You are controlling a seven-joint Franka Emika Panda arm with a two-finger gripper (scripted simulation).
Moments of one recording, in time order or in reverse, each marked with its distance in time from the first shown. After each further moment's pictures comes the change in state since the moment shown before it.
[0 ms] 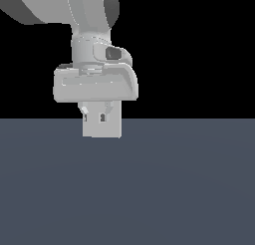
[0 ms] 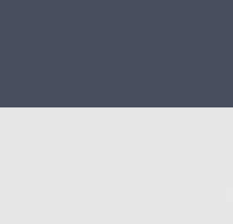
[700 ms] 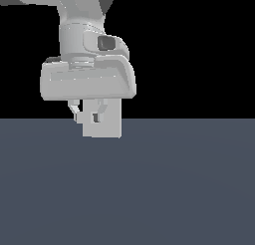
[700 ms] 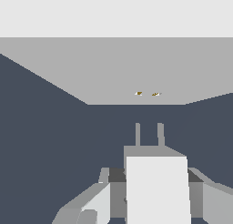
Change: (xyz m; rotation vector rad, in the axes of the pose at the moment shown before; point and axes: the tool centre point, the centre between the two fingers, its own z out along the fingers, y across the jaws) arm -0.034 0.000 -0.004 0.000 0.001 0.000
